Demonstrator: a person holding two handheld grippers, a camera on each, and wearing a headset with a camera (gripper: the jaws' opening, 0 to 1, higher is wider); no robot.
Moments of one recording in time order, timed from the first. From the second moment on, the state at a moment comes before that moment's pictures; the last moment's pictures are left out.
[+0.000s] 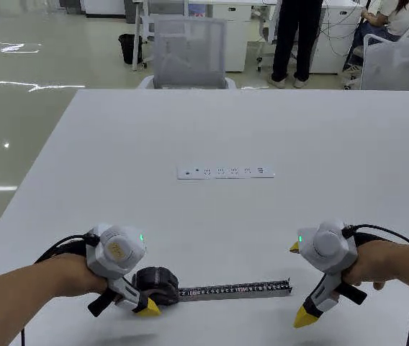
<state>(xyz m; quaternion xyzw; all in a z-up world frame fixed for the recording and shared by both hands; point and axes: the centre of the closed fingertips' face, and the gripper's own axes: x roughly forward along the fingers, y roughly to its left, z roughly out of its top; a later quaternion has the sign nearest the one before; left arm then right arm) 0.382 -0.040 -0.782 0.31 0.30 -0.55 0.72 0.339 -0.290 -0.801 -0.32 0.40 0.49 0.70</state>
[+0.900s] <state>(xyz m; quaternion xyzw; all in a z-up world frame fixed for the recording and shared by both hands) 0.360 0.035 -0.749 0.11 0.27 -0.40 0.87 0.328 -0.316 -0.766 -0.16 0.33 0.34 0.87</state>
